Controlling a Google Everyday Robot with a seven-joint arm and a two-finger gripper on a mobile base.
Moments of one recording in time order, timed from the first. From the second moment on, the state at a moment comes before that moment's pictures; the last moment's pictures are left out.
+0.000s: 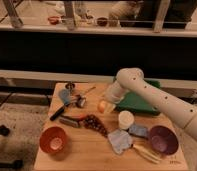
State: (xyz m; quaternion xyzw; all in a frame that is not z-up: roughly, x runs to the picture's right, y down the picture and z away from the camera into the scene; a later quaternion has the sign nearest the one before) arm 0.042 0.086 0.796 -0.28 -0.26 -0.04 0.92
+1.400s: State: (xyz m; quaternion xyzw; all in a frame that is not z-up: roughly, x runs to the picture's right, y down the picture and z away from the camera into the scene) arm 0.061 0.104 0.743 -0.28 -0.30 -0.04 0.91
